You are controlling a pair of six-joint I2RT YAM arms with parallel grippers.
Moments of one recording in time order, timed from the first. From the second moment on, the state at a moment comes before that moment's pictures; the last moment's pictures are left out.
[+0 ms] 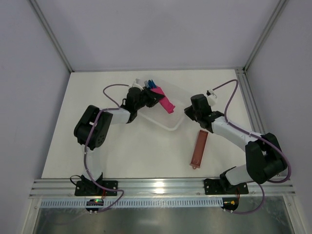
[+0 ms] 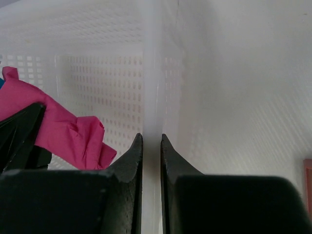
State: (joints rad) left arm -0.47 1.99 1.09 0.67 0.27 -1.21; right arm 0.45 1.43 0.85 -0.13 0.29 1.04
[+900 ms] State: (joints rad) left arm -0.49 2.10 1.25 0.30 0.16 -1.28; right arm 0.54 1.43 0.85 -0.15 0.41 1.18
